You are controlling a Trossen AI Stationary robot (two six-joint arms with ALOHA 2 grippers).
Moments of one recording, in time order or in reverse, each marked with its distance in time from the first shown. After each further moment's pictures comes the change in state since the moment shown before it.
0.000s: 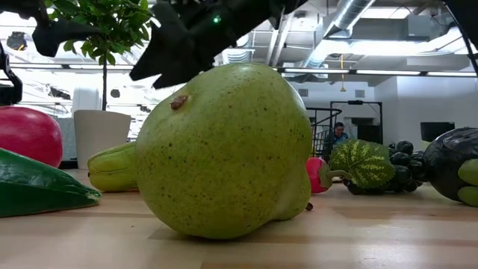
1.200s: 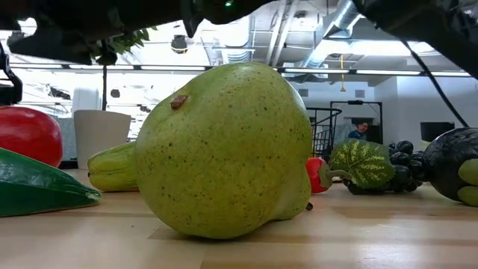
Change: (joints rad) left arm 0.000 0.000 0.000 -0.058 0.093 -0.011; right arm 0.127 0.512 0.674 0.165 -0.040 -0.021
